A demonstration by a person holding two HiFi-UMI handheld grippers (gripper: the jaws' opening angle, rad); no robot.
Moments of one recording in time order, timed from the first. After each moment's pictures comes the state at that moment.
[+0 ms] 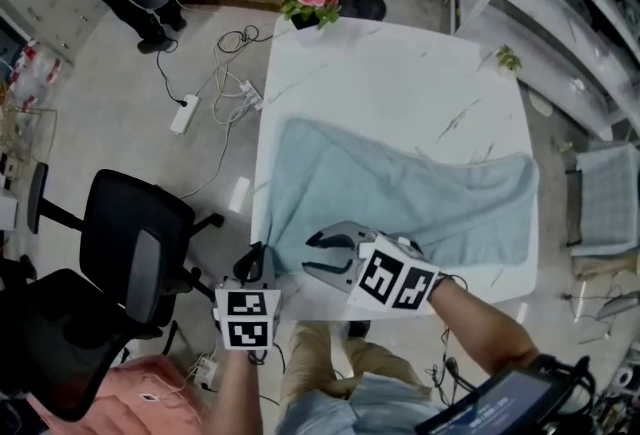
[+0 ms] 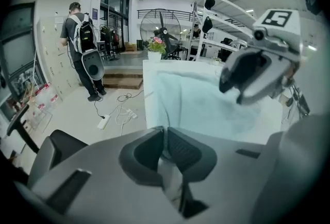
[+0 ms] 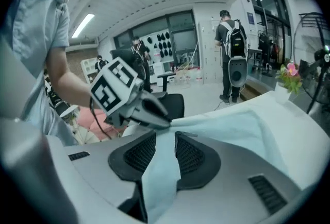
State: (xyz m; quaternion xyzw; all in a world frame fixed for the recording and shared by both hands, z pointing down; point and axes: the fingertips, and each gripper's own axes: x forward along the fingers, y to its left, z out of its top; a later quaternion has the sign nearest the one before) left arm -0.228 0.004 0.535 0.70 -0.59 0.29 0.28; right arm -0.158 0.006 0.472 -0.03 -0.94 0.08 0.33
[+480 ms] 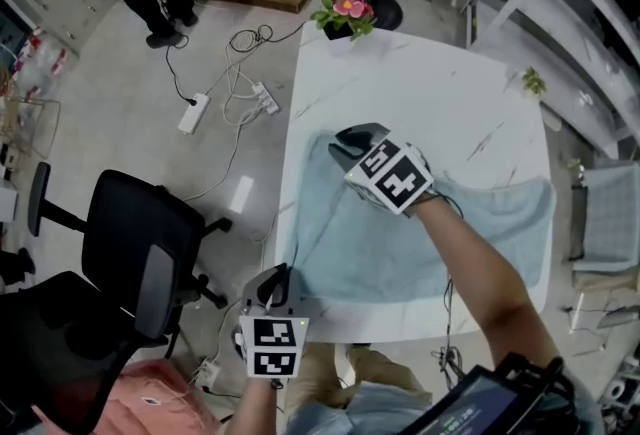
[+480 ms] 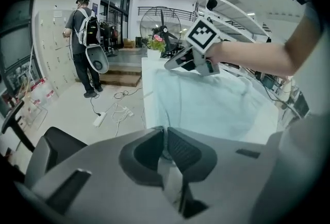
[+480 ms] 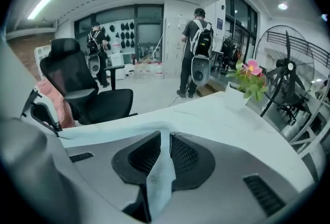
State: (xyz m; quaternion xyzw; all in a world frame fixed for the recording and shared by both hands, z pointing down) left arm -0.227 0.001 0.532 0.71 -0.57 0.28 0.30; right arm -0.193 -0.232 0.513 0.18 -0.90 0.04 0.38
